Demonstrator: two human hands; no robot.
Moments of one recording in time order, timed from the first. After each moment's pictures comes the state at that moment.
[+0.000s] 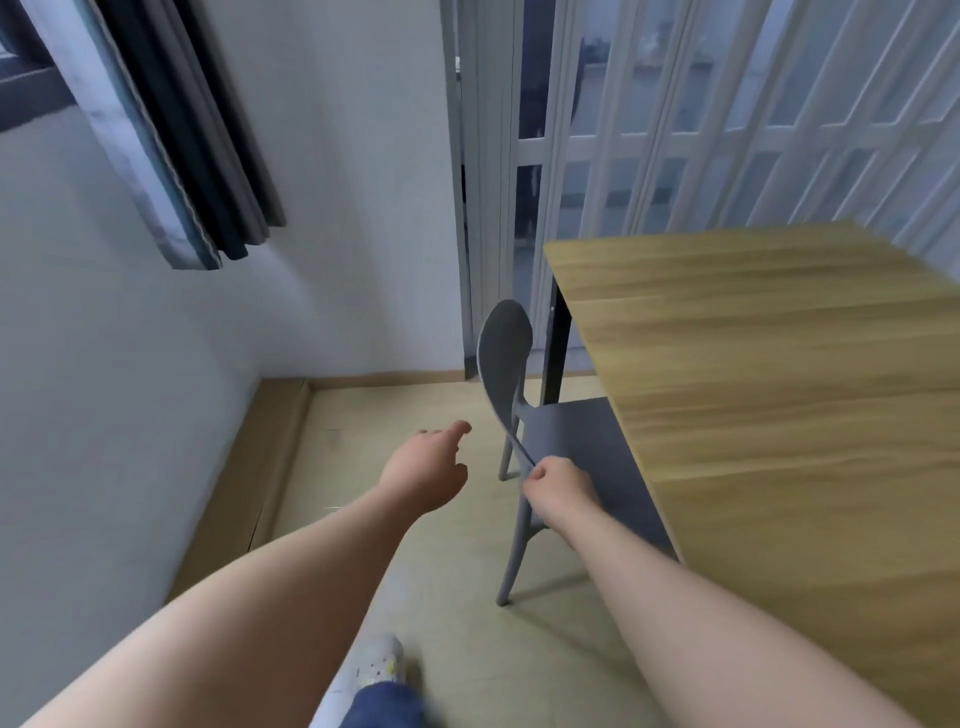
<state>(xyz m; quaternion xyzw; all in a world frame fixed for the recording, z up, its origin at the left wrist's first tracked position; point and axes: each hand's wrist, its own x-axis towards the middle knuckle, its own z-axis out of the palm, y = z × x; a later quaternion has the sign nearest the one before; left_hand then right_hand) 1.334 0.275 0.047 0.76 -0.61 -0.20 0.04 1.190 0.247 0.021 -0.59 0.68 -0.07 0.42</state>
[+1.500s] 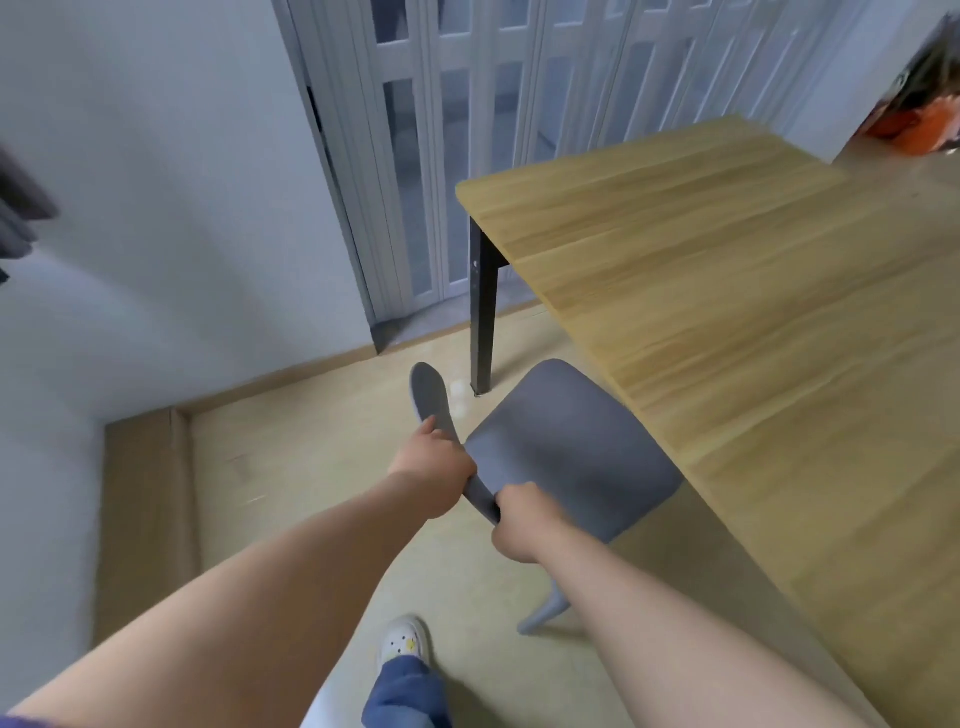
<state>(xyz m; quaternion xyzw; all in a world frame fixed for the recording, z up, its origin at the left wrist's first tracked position) 1.401 0.130 -0.029 0.43 -0.86 -0.01 -0.26 1.283 0.183 -0.028 -0.64 0.67 0.11 0.36</state>
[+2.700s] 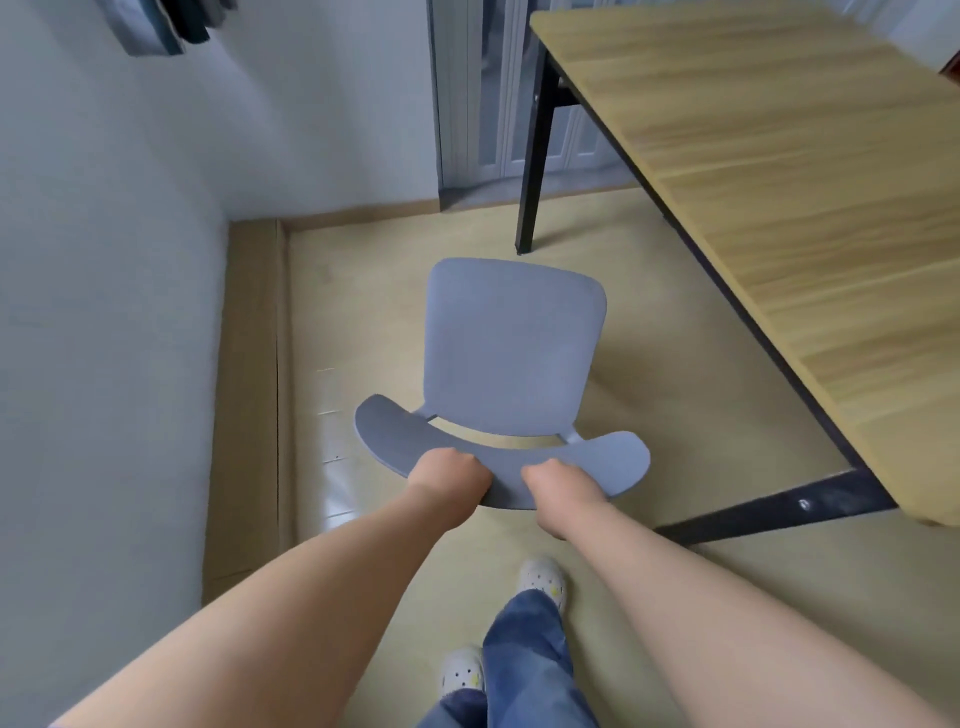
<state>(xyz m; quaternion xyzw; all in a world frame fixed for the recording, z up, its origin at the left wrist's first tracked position) 1.376 0.661 -0.060 0.52 -0.79 -0.13 -0.30 1.247 0.659 -0.045 -0.75 0.57 0.25 0.23</state>
